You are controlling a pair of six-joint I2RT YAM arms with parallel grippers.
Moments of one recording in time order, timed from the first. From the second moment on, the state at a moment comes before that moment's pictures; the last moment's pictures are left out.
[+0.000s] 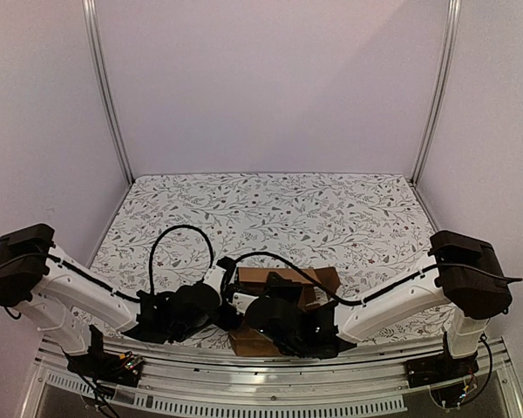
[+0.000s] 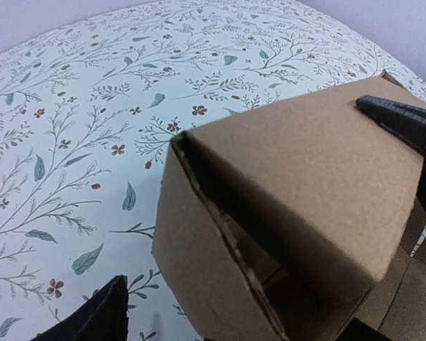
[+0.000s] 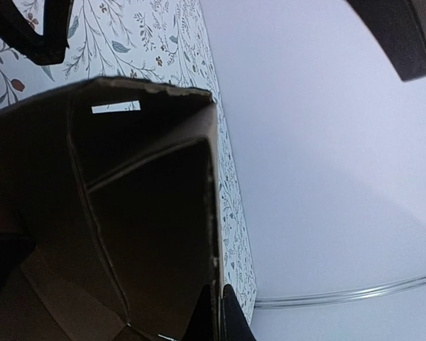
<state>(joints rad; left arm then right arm) -1.28 1.52 0.47 0.43 -0.60 -0.47 1.45 1.94 1.03 0.32 1.18 -0.72</state>
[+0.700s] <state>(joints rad) -1.30 1.55 0.47 0.52 -0.75 -0.47 1.44 1.92 1.12 0.09 1.16 -0.53</state>
